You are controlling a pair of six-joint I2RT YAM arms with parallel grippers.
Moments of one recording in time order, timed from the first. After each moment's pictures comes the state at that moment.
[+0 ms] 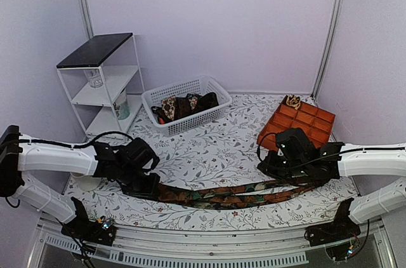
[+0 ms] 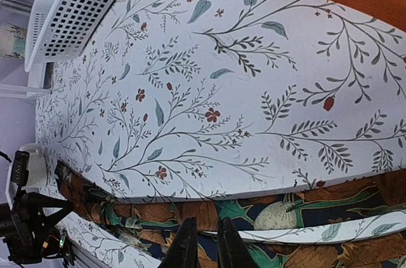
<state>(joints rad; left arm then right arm) -0.90 1.33 0.62 -0.45 0.12 -0.80 0.91 1.20 0.63 -0.25 0.15 1.07</state>
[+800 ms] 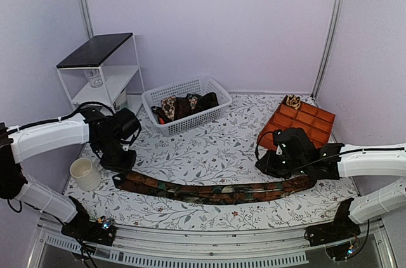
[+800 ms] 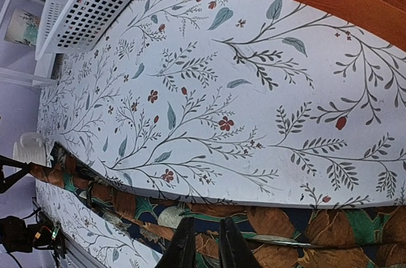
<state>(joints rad) -0.66 1.34 0.95 -1.04 -0.11 -0.55 0.91 1.20 0.62 -0.19 0.15 0.98</state>
